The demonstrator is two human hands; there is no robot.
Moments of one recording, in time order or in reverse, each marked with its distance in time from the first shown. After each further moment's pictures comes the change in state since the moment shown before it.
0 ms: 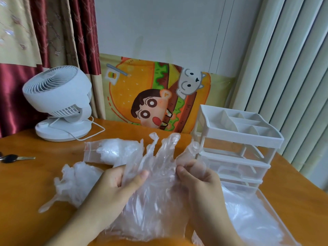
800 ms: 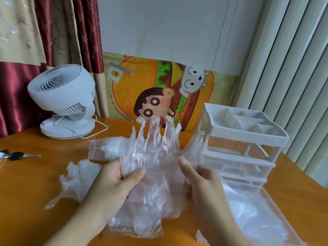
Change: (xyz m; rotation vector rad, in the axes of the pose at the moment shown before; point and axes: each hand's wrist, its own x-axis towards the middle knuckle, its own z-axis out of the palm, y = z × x) left_hand 0.006 -0.005 -0.006 -0.057 0.084 -0.084; right_hand 0.001 0.002 0.000 -0.184 0.002 0.048
